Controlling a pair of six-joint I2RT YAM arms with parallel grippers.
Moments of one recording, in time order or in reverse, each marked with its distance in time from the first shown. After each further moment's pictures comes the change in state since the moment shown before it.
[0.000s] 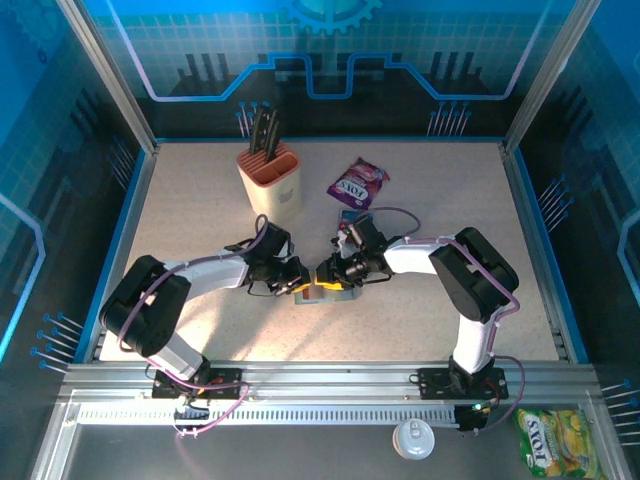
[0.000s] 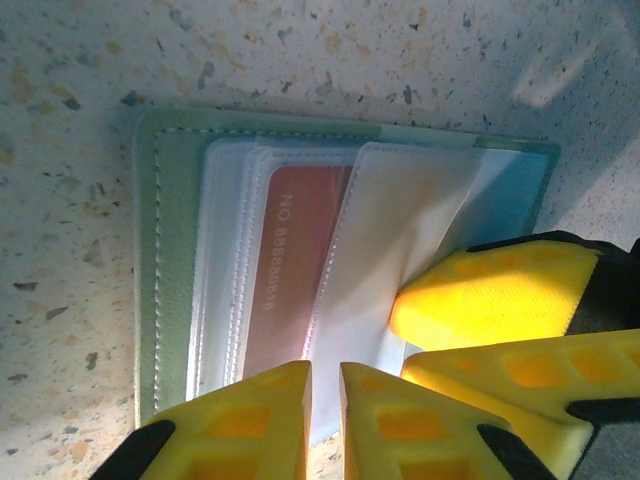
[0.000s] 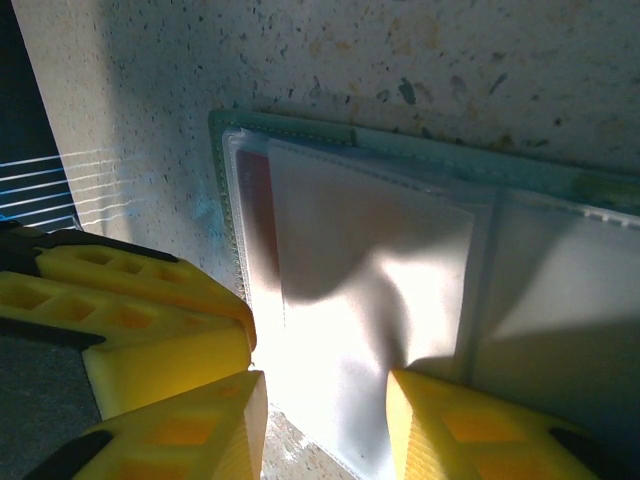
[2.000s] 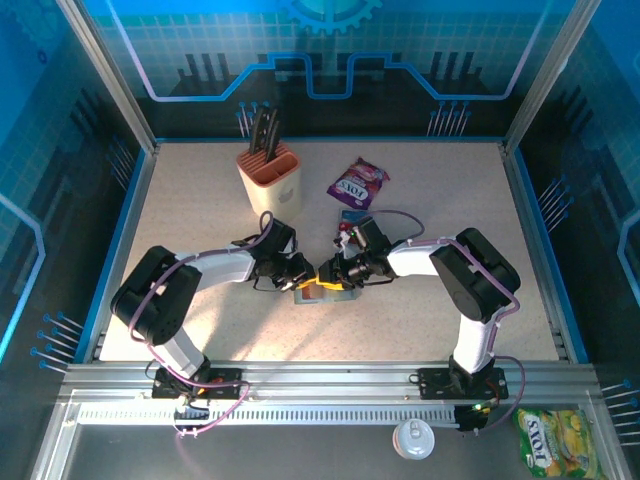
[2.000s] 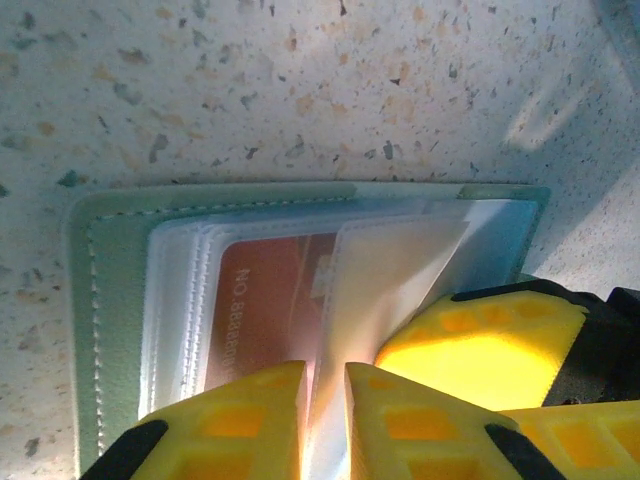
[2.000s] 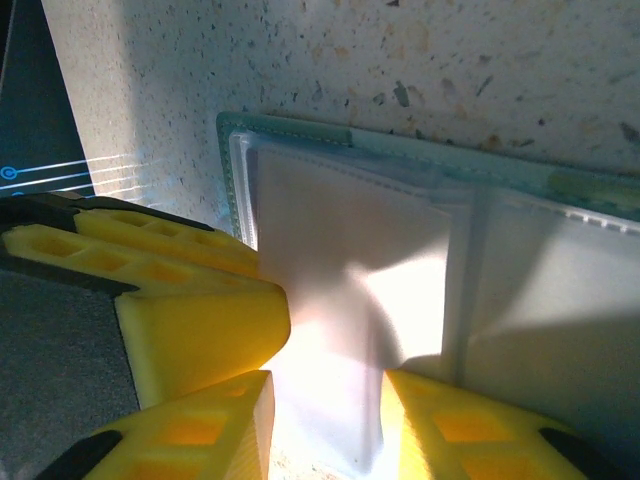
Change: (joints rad) left arm -0.004 0.076 0.053 0.027 -0.001 -0.026; right arm -0.014 -0.005 -0.050 0.092 -0.032 0.030
